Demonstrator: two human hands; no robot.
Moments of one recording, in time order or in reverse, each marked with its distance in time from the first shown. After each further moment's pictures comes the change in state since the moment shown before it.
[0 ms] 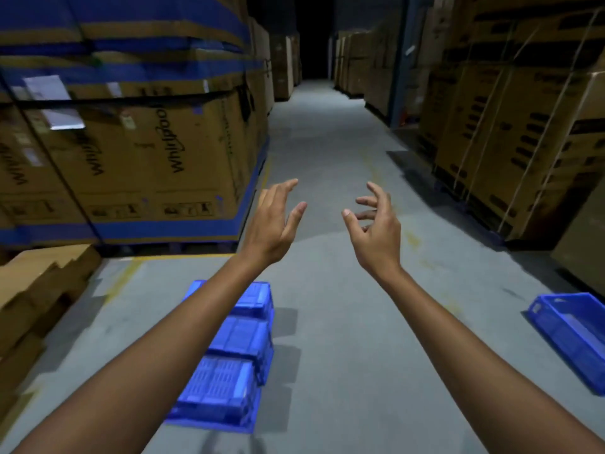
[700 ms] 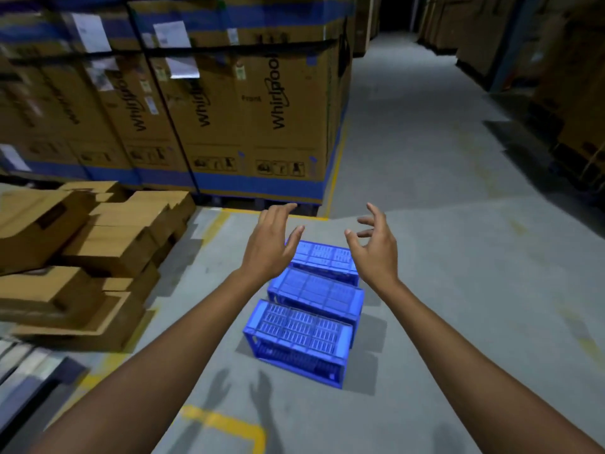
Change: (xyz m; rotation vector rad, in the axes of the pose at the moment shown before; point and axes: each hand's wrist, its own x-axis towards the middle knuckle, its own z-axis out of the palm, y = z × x) left_hand -0.187 -0.277 -0.232 0.268 -0.098 -0.268; right_hand -0.160 -0.108 0.344 -0.021 -0.297 0.103
